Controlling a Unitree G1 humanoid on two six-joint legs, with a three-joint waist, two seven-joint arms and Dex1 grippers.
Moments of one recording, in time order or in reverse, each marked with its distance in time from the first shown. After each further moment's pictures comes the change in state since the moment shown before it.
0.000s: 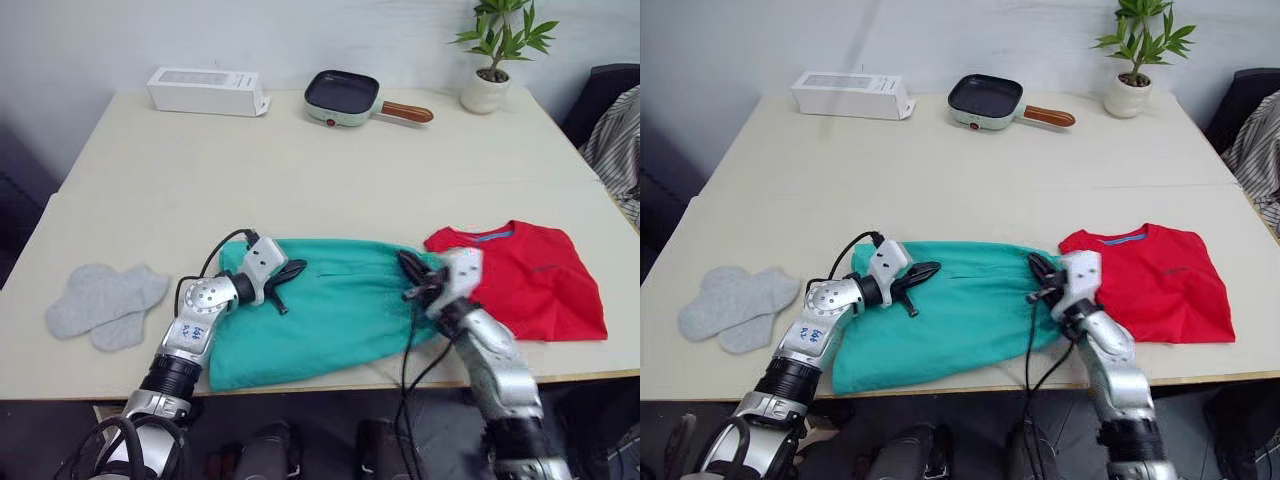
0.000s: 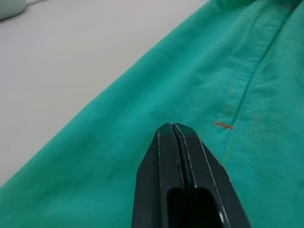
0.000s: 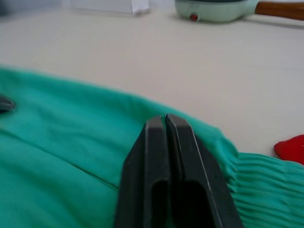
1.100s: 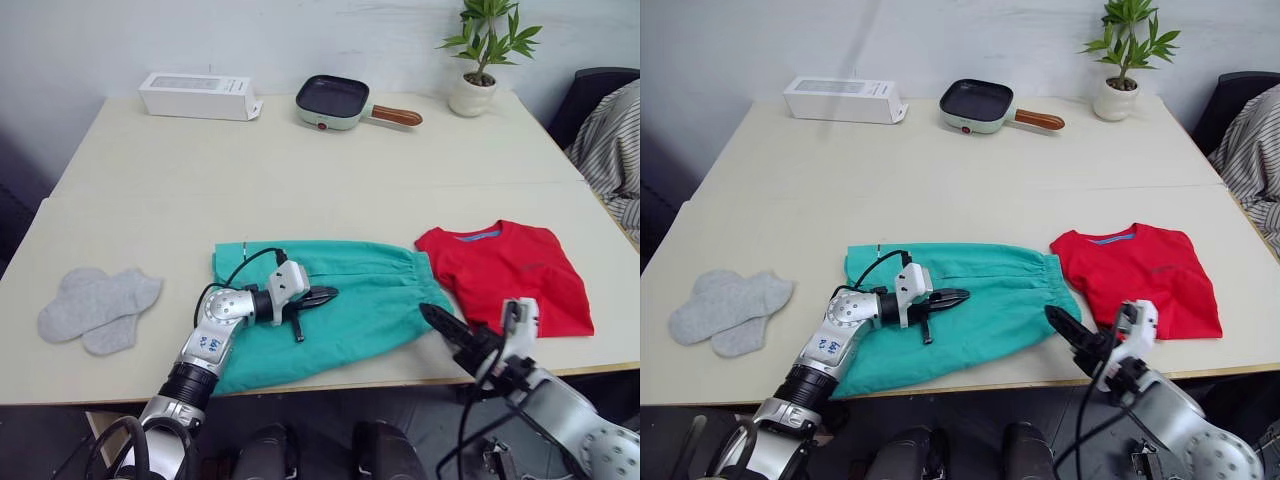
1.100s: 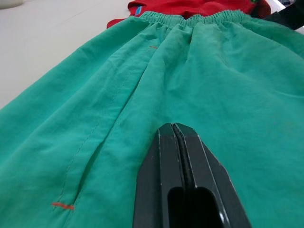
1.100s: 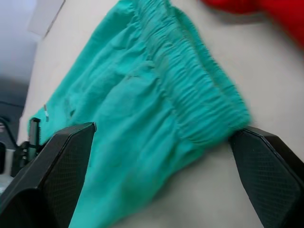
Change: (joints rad) left arm 0.018 -0.064 -0.075 0.029 -0.014 -0.075 -0.194; right arm 0.268 -0.097 -0.182 -0.327 1.062 0.683 -0.646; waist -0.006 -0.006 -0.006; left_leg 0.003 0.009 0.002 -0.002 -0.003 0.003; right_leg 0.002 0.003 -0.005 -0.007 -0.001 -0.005
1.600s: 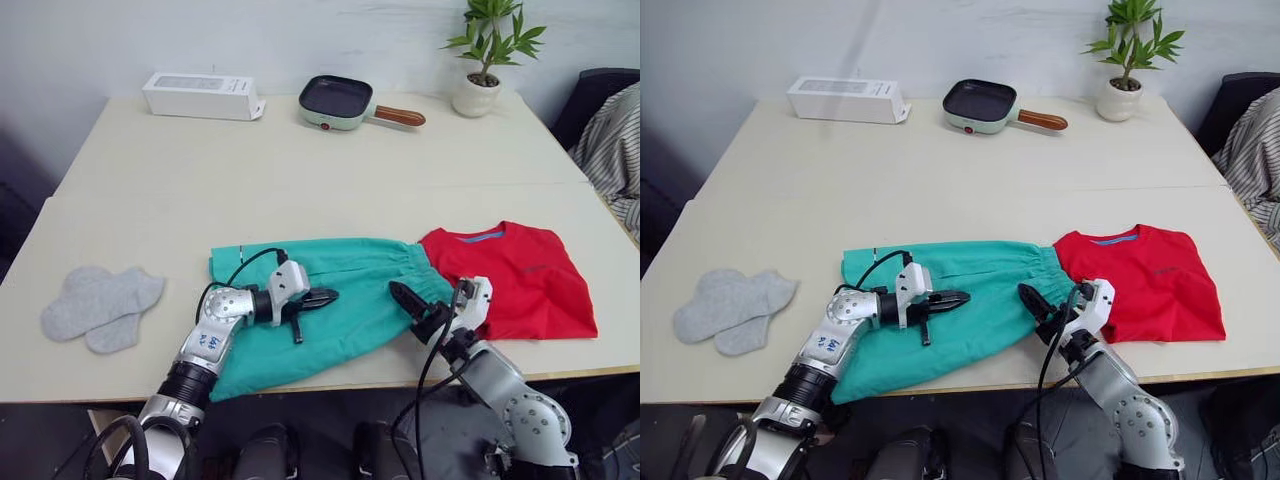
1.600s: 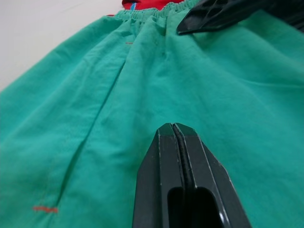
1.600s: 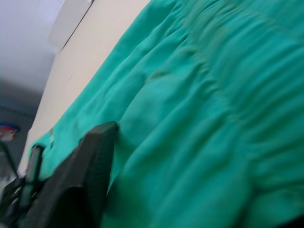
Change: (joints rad) left arm -0.004 0.007 0.025 -0.031 -0.074 0.112 -0.066; right arm -0.114 0.166 0.123 0.103 -0.383 -0.233 0.085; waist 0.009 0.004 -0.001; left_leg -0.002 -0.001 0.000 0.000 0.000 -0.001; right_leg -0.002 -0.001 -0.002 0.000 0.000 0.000
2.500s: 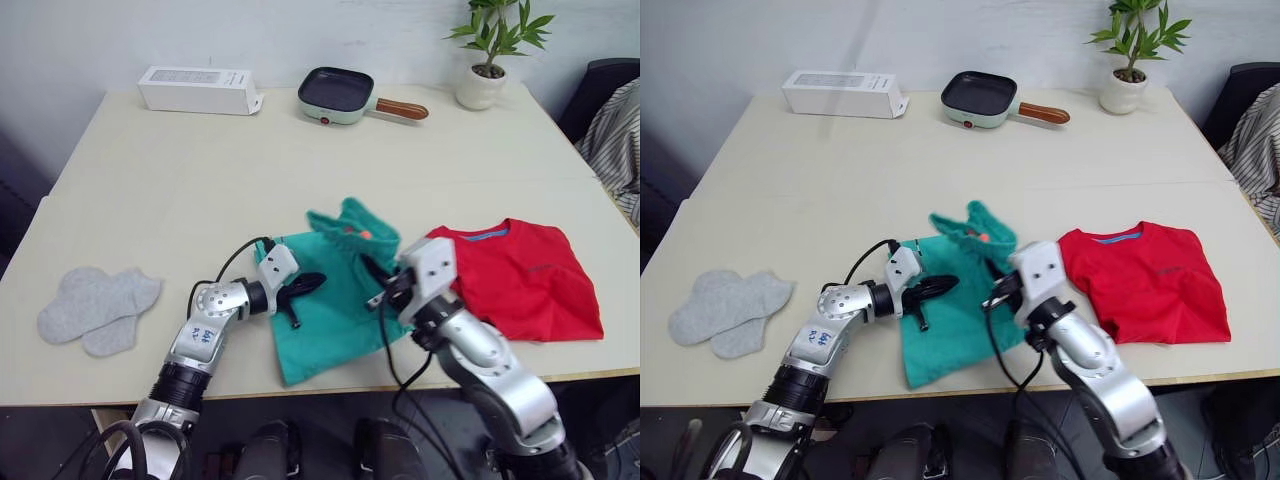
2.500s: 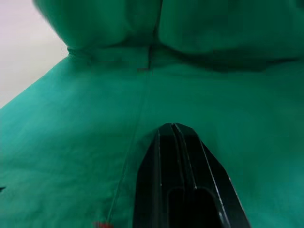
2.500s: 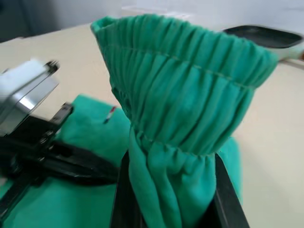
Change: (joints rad) left arm 0.053 0.031 0.041 -0.187 0.054 0.188 0.199; right arm -0.206 -0.151 0.445 -0.188 -0.799 -0.171 0.205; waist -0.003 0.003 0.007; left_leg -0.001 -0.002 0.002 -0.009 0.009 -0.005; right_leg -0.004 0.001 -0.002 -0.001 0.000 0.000
